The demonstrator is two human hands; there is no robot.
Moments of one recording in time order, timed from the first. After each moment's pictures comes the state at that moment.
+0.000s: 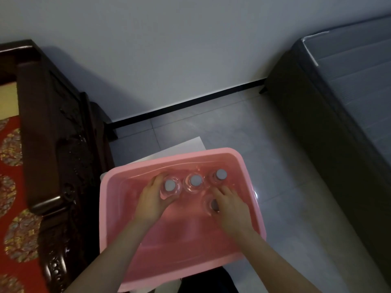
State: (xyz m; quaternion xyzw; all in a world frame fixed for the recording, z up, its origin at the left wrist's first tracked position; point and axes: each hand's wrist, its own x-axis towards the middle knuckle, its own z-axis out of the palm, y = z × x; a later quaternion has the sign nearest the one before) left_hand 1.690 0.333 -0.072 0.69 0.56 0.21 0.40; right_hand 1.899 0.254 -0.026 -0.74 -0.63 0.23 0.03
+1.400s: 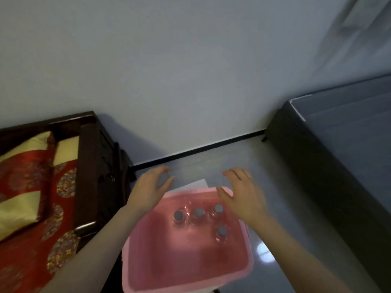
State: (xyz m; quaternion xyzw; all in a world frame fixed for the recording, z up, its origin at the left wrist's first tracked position) left_hand 1.691 0.386 0.118 0.77 0.55 0.22 0.24; right_hand 1.942 0.306 0.135 -0.71 -0.68 0.09 0.17
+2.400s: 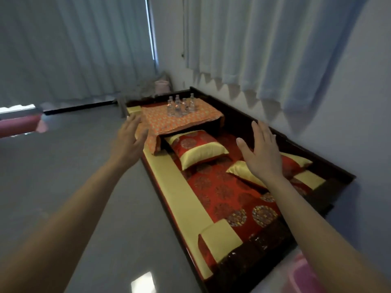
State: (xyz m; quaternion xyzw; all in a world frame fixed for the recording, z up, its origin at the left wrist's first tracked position) left_hand 1.346 -0.172 0.366 0.24 0.88 0.36 -0.19; right_hand 1.510 0.124 0.356 -0.17 -0.92 0.17 0.30
